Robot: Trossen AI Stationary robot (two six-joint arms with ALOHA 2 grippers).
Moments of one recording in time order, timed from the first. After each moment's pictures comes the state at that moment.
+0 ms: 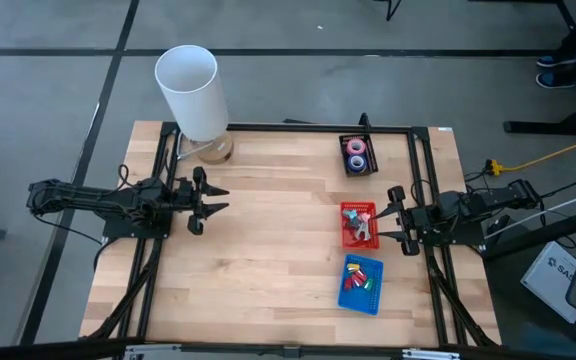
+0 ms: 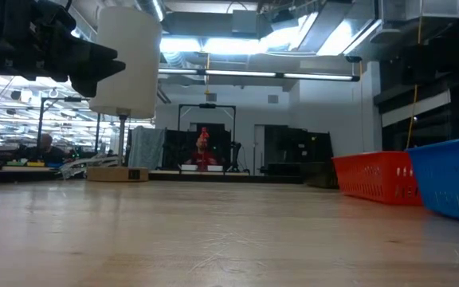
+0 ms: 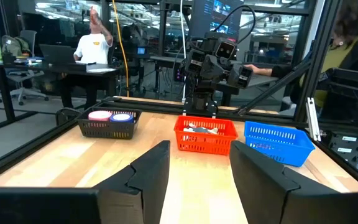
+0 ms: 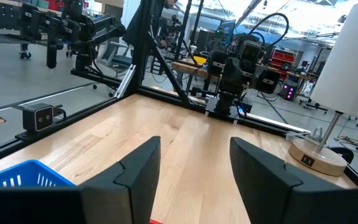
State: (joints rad) left arm 0.03 0.34 0.01 0.38 -0.08 -0.09; right arm 0.30 0.02 0.01 0.04 0.05 -0.21
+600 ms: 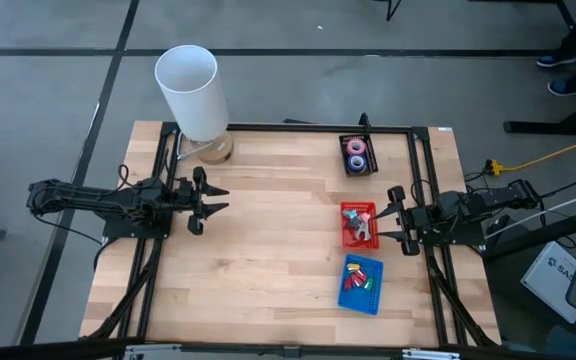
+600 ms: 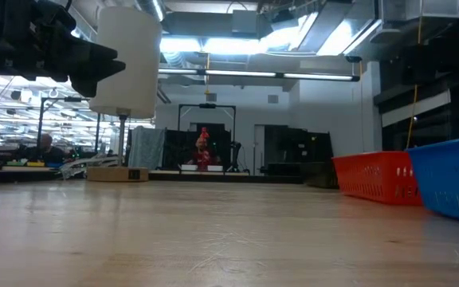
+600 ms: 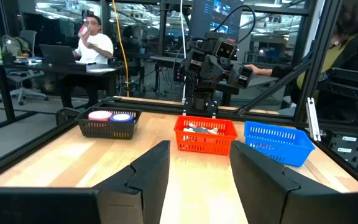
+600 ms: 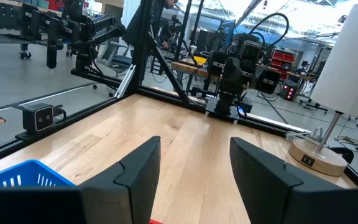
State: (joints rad) left arm 0.03 0.34 0.01 0.38 -0.08 -0.09; right arm 0.30 0.02 0.01 0.04 0.05 -0.21
